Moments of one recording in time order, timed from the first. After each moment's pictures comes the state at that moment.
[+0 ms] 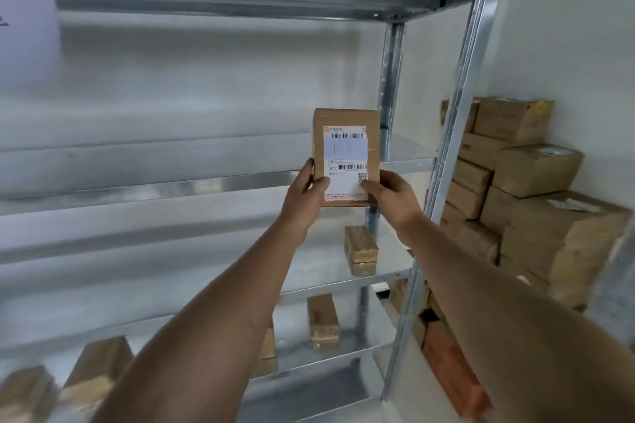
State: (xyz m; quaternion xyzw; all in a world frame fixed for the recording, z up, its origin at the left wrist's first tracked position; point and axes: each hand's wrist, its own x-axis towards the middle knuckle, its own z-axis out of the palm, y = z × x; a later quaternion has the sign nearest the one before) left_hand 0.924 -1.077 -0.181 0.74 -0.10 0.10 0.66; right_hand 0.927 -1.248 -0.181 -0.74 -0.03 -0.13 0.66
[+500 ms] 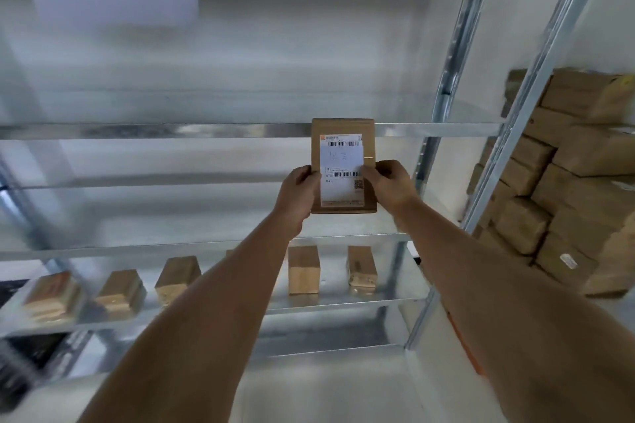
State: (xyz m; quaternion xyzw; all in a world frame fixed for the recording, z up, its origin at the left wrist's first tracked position) left_hand 0.795 -0.944 -0.223 0.71 0.05 0.08 0.69; right_hand 0.829 -1.116 -0.208 -0.78 -0.02 -0.05 0.62
